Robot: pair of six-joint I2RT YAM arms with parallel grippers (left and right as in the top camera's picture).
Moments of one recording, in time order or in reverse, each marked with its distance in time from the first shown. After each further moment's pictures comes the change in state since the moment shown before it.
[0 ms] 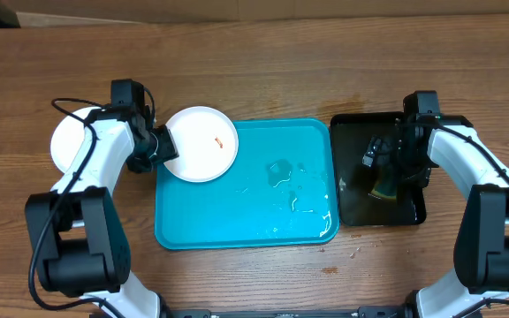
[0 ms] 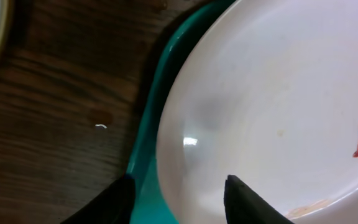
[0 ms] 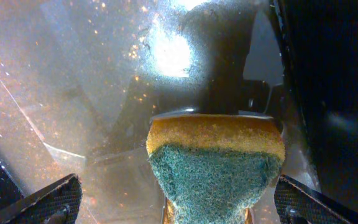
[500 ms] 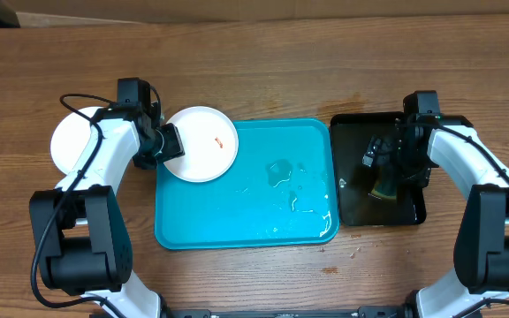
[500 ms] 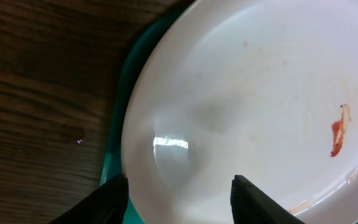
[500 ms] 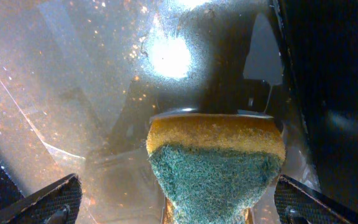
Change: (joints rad) left arm -0.024 0.004 0.000 0.039 0.012 0.020; right arm 0.000 0.000 0.000 0.000 0.000 0.000
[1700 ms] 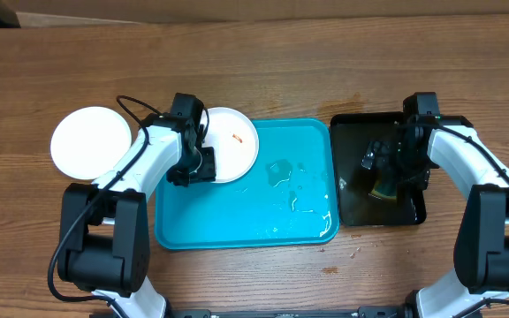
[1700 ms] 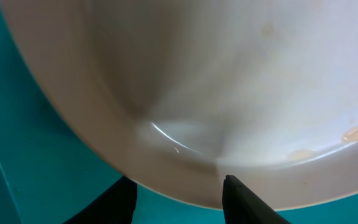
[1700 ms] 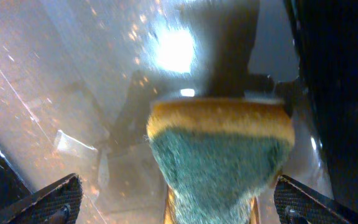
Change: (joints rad) left arm -0.226 0.000 -0.064 -0.095 -0.056 -0.020; right arm 0.000 0.000 -0.001 -0.019 -0.021 0.000
